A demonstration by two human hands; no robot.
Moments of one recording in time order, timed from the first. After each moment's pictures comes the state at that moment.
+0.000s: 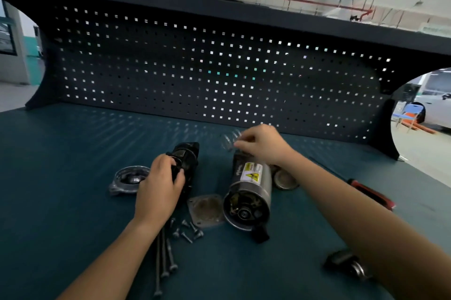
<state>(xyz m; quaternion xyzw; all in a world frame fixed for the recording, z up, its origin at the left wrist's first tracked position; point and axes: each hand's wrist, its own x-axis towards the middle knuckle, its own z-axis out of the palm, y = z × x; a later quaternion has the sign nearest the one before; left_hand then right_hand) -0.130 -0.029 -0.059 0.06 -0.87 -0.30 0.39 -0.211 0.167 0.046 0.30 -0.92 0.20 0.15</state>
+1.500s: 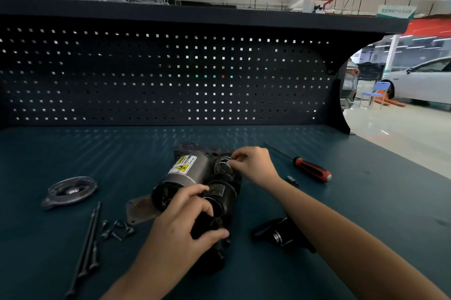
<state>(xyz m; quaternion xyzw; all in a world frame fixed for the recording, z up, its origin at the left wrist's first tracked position) -0.042 0.122 -0.044 -0.23 -0.84 -0.34 0.34 -0.205 0.288 -0.025 0.17 -0.89 0.37 0.22</state>
